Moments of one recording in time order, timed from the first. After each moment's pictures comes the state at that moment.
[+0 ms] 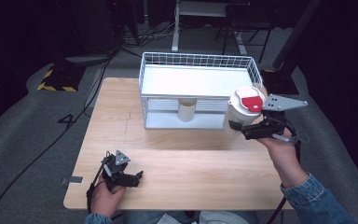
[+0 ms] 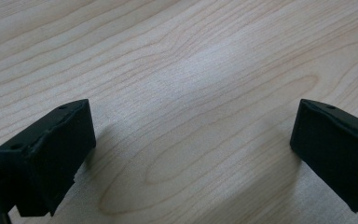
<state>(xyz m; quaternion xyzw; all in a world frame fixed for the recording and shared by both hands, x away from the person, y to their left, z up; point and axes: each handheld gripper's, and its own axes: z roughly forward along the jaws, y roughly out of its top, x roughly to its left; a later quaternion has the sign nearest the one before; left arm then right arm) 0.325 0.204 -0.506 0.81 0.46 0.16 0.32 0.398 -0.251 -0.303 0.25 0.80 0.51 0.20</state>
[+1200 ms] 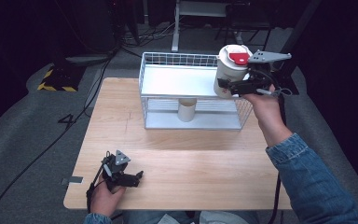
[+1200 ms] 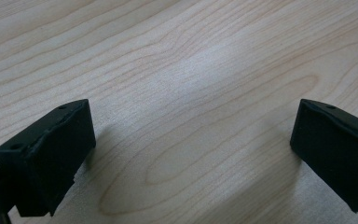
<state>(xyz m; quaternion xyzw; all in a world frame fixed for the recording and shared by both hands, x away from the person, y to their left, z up) 0.326 0.204 -0.506 0.81 0.46 0.16 0.32 0.488 -0.213 -0.247 0.29 0.78 0.51 0.22</state>
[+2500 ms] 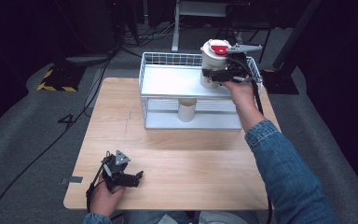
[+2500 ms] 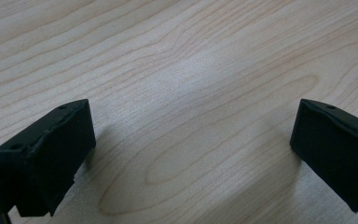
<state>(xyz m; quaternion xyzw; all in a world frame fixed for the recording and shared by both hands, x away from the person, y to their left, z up) 0.326 0.204 -0.506 0.81 0.46 0.16 0.32 0.563 -0.177 -0.279 0.33 0.77 0.50 0.21</state>
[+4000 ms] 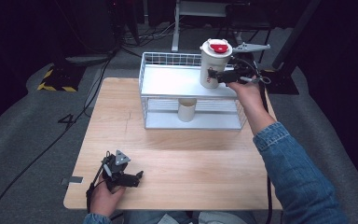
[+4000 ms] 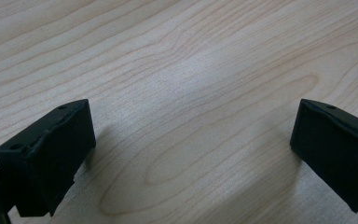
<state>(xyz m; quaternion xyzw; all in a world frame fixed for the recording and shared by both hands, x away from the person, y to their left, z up) 0.326 0.204 -0.506 0.81 0.46 0.16 0.32 0.547 -0.191 -0.266 0.33 0.77 0.49 0.22</state>
